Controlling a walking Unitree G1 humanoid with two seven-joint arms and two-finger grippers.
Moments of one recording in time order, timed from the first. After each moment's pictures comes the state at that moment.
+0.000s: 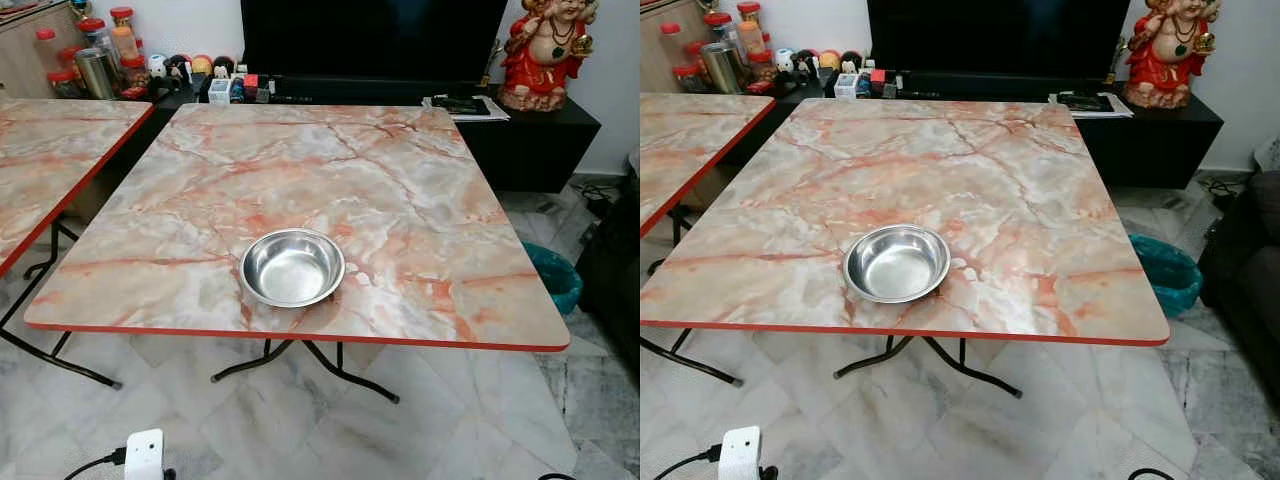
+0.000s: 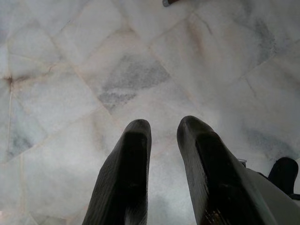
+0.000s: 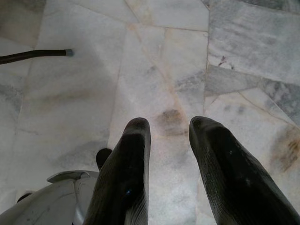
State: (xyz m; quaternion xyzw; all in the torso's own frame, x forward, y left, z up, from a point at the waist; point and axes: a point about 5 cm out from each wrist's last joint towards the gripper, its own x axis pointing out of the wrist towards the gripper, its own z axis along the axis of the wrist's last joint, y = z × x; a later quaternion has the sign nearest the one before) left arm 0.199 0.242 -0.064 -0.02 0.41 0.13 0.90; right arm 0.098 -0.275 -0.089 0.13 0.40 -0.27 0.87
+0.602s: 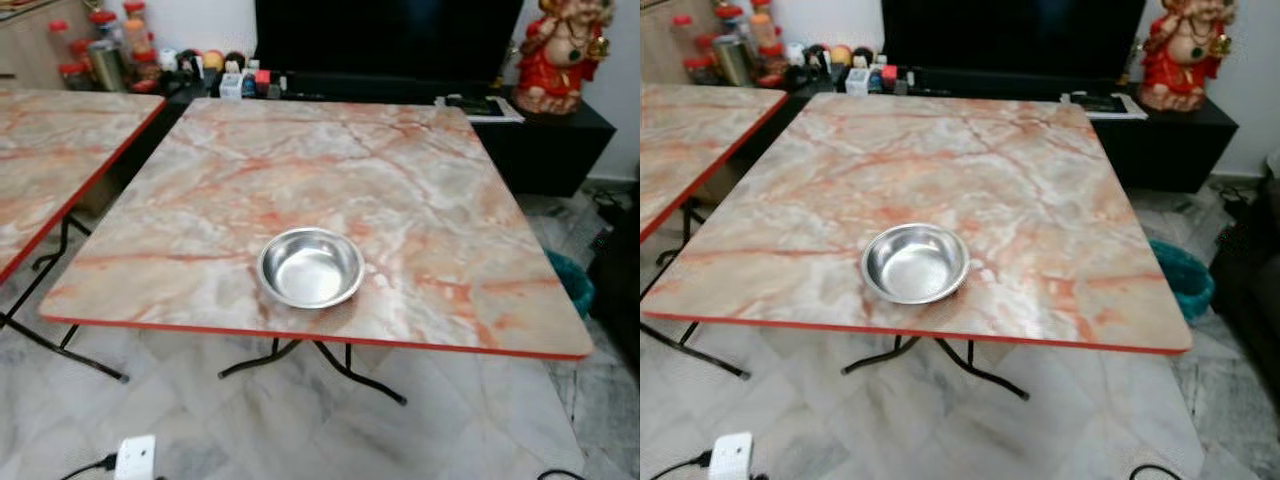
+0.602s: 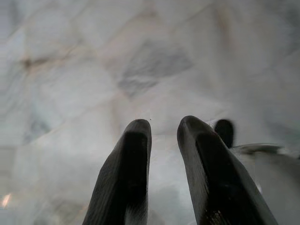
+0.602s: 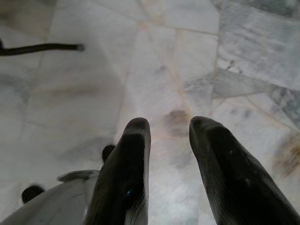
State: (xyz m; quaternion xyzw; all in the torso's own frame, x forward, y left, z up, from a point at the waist) left arm 0.181 0.265 -0.066 0.00 0.42 0.15 0.89; right arm 0.103 -0.276 -0.088 0.13 0.41 -0.26 0.87
